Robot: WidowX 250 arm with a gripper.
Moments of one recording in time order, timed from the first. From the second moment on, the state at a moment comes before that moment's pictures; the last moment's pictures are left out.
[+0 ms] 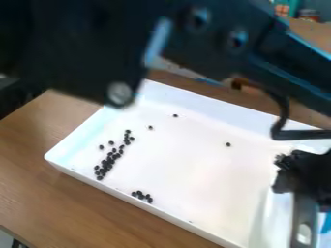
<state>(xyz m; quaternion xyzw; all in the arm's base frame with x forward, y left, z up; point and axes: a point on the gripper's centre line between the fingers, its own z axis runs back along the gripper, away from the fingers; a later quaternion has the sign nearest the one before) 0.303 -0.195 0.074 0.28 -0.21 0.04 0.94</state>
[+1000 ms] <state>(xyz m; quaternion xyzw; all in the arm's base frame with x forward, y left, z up) 0.299 -0.052 0.092 0.38 -0.18 0.05 0.91</state>
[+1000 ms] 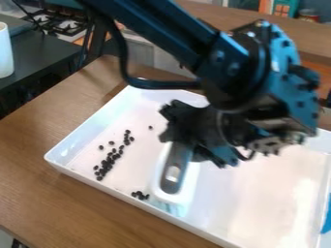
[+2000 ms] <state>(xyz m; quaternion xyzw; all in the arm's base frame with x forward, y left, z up) 0.308 -0.119 0.141 0.27 -0.24 0.04 0.93</state>
